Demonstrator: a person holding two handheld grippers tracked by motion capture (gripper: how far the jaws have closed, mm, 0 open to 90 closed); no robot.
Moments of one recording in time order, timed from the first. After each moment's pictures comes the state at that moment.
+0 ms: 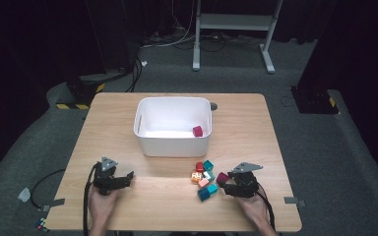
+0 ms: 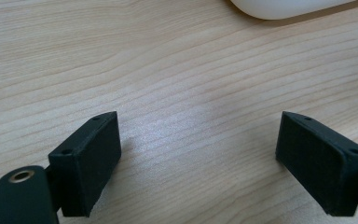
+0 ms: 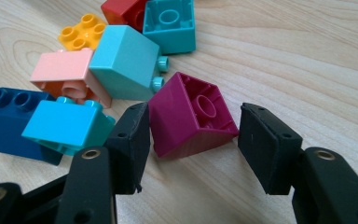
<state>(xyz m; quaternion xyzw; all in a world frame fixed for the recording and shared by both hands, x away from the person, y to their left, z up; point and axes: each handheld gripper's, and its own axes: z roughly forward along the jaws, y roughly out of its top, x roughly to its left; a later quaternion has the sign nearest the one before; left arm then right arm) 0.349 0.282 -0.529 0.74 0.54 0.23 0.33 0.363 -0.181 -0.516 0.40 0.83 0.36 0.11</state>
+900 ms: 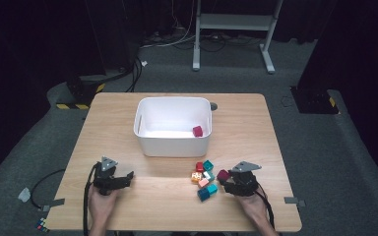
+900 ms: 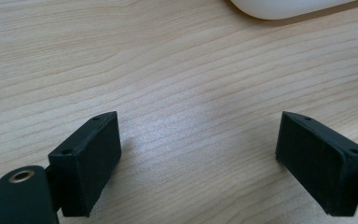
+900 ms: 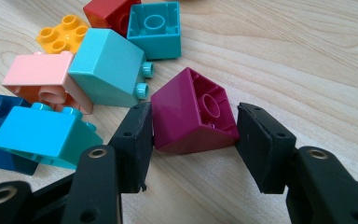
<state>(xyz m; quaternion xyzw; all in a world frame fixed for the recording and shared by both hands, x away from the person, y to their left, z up) 0.349 0.281 -0.529 0.74 0.54 0.23 0.33 0.365 -0.179 -0.517 0.40 0.83 0.35 0.15</state>
